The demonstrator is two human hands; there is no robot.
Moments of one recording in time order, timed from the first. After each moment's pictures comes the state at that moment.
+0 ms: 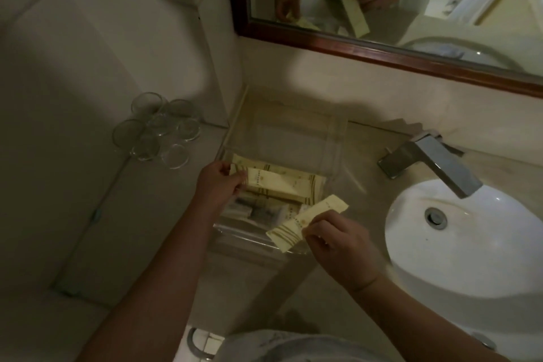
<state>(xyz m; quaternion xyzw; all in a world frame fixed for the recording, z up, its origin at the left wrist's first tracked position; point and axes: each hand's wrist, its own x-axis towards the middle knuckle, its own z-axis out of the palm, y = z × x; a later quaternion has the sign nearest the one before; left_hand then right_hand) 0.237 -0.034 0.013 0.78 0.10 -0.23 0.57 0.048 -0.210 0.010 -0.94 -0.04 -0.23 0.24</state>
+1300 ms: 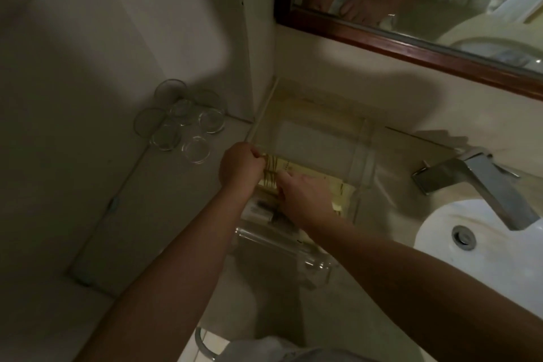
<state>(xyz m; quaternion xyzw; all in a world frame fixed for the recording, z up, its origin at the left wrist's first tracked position) 0.287 -0.051 -0.010 0.95 0.04 -0.15 0.28 0.188 -0.162 0.000 -0.99 0.00 0.10 0.13</state>
